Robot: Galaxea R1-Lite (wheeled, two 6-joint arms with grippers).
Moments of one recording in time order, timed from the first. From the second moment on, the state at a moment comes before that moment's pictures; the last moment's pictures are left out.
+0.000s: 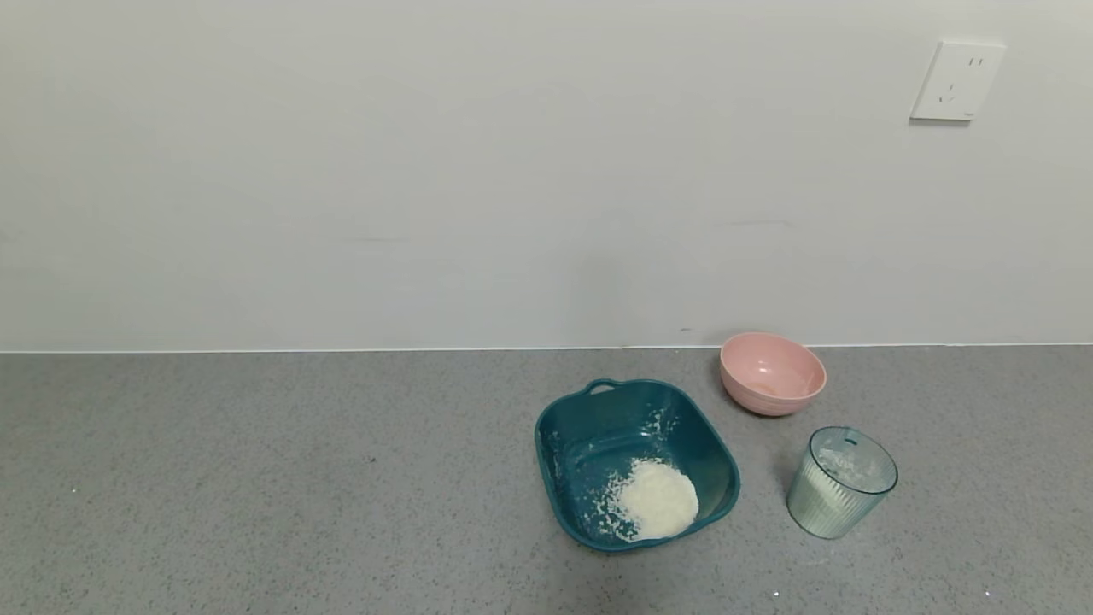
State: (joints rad) left arm 0.00 0.00 0.00 0.00 0.02 -0.12; right arm 0.02 0.12 0.00 -0.14 0.00 0.00
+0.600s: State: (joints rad) left arm 0.00 0.00 0.00 0.00 0.02 -0.12; right arm 0.01 0.00 0.00 0.00 0.02 -0.02
